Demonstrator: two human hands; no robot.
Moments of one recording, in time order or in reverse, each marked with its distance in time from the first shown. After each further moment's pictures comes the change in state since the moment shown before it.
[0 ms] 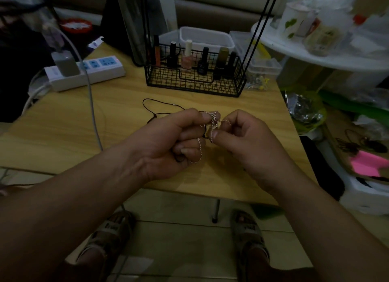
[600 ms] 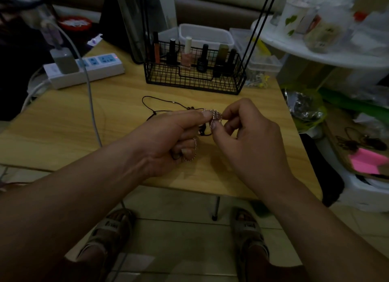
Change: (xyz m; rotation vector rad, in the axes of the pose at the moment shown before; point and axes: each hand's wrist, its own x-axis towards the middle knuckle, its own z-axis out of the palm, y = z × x) left_hand 0.003 -0.004 -0.005 0.220 0.106 0.073; right_hand -0.006 0.009 0.008 -0.603 0.307 -0.417
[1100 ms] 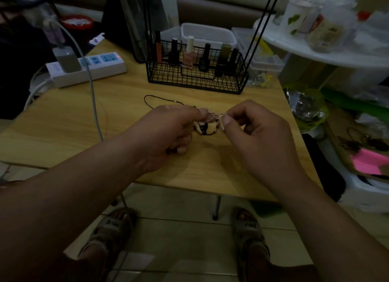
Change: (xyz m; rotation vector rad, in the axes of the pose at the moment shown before) left_hand -0.004 0.006 -0.005 0.233 0.116 0.074; right_hand 0.004 0.004 -0.010 0.186 -0.059 0.105
